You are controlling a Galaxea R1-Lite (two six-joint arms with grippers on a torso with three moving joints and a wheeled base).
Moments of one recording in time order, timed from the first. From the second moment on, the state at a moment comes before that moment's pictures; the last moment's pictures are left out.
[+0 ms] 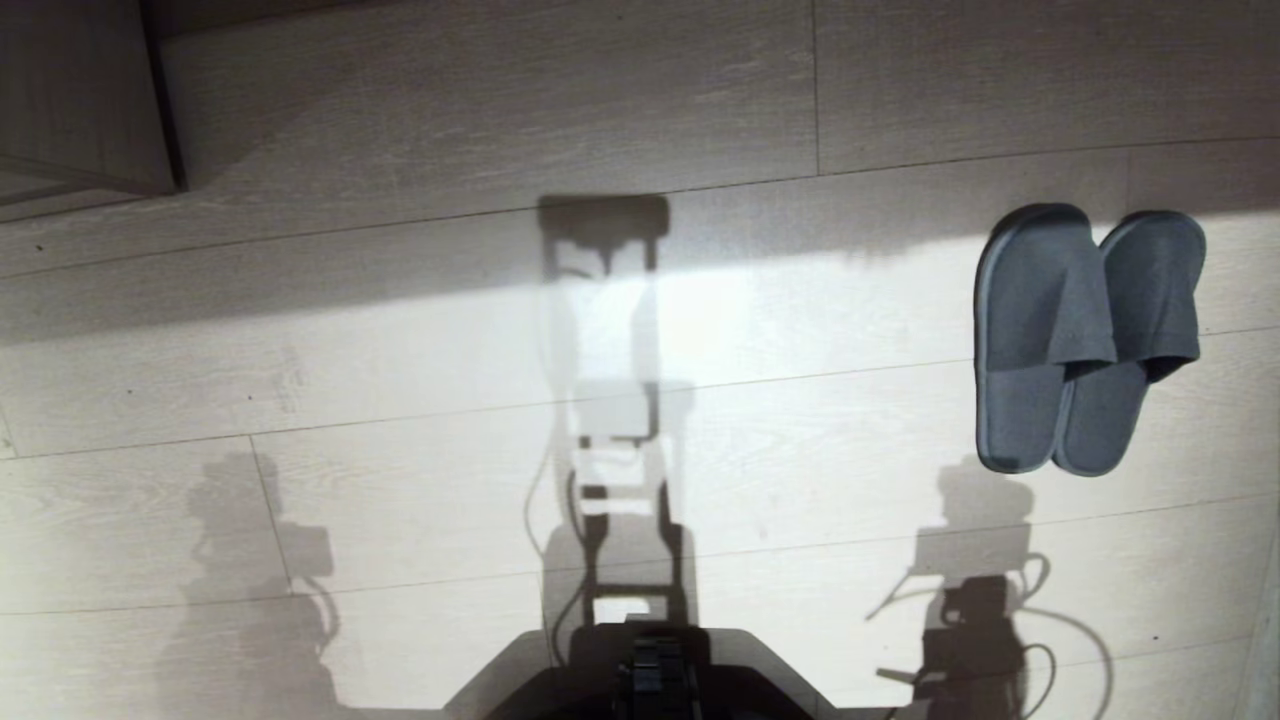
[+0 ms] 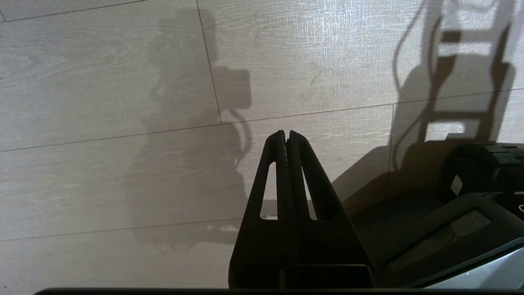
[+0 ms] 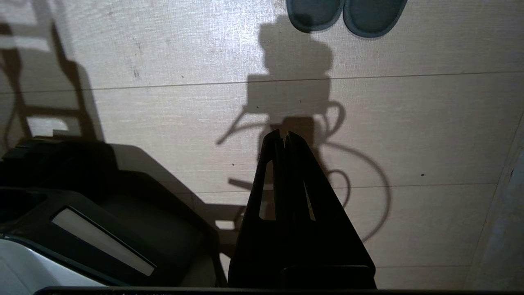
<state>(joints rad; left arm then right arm) 0.01 0.00 0.00 0.01 0.00 -0.01 0.00 0.00 0.00 0.00 -0.01 -0.01</state>
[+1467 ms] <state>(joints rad) 0.01 0.00 0.00 0.01 0.00 -0.01 -0.04 1.07 -0.47 -0.33 -0.08 0.02</state>
